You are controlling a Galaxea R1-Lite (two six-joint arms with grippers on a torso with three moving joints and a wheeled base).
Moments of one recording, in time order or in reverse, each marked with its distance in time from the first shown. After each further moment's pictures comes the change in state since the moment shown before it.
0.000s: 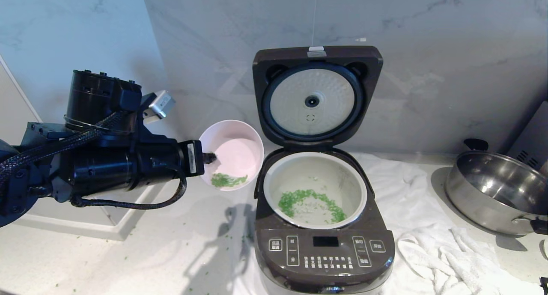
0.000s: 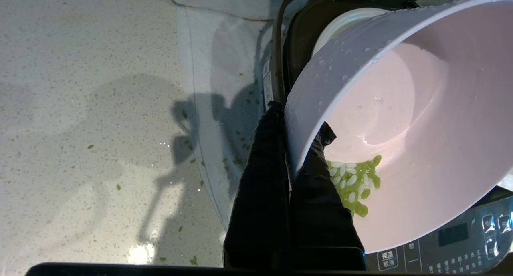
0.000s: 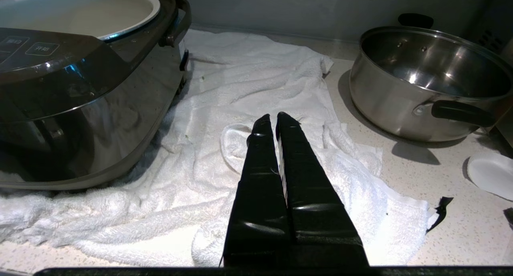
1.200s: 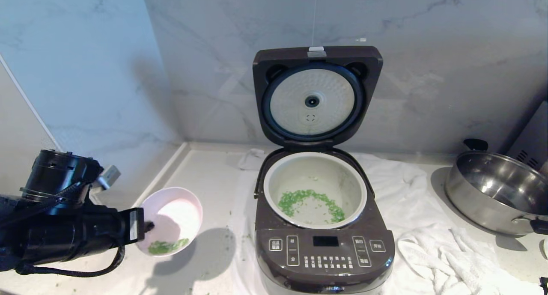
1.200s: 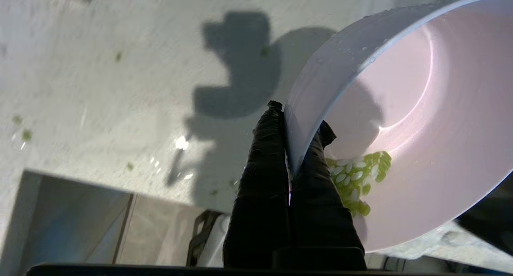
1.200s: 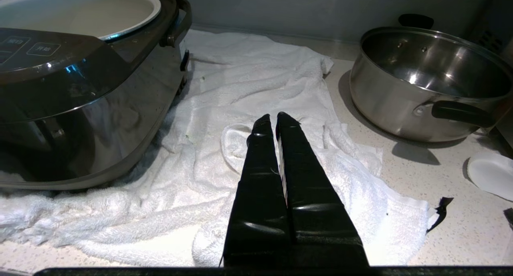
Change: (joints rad) left arm 0.285 -0.086 0.358 0.090 0.001 0.009; right arm 0.000 0.000 0.000 -0.001 0.000 0.000
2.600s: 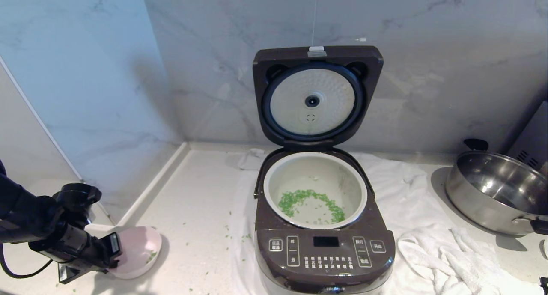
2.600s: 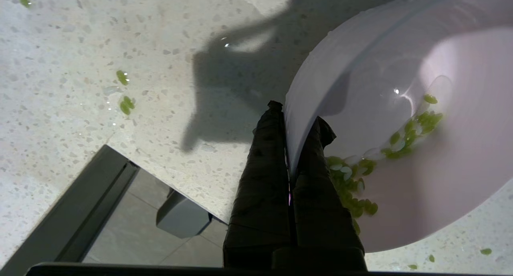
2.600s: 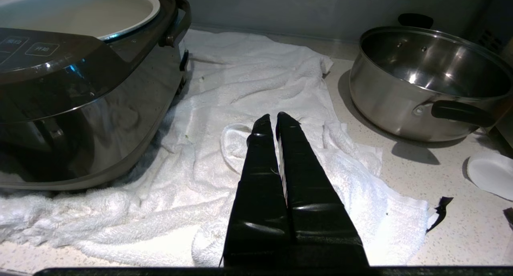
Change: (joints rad) left arm 0.433 0.539 -0.081 -0.025 -0.007 0.008; right arm 0.000 0.000 0.000 0.000 0.000 0.000
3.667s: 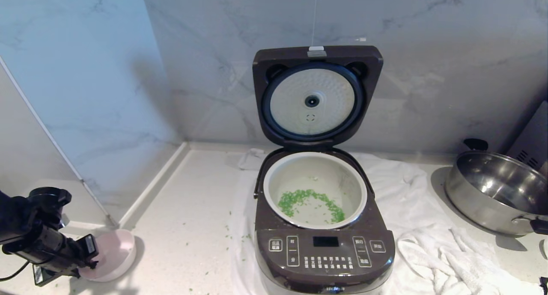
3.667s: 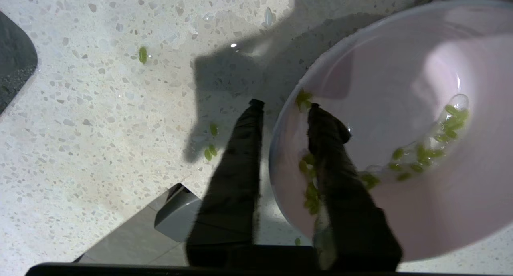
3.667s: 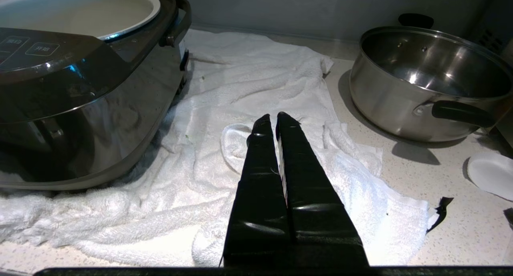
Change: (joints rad) left arm 0.178 0.054 -0.062 0.007 0.001 0.087; right arm 0.000 0.000 0.000 0.000 0.000 0.000
